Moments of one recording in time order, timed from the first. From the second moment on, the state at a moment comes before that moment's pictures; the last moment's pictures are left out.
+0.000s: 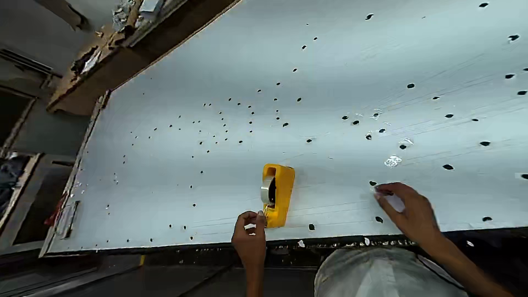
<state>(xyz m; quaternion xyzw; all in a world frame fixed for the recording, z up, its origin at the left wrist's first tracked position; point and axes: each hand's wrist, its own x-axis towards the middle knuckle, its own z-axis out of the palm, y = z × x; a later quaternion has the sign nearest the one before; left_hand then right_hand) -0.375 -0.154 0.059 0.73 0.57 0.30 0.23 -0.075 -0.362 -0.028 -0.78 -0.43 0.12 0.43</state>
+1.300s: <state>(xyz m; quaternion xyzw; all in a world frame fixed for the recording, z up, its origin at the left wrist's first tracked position) -0.305 -0.117 0.052 0.87 0.43 0.24 -0.05 -0.119 -0.341 -0.036 -0.74 -0.47 0.21 0.44</state>
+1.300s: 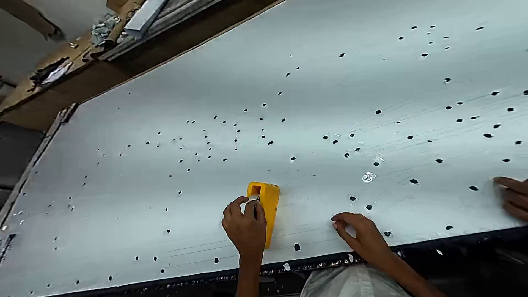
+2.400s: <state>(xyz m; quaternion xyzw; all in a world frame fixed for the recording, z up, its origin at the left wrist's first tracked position) -0.398 -0.176 0.027 0.60 0.54 0.23 0.55 -0.219 -0.232 0.012 -0.66 -0.60 0.35 0.29</state>
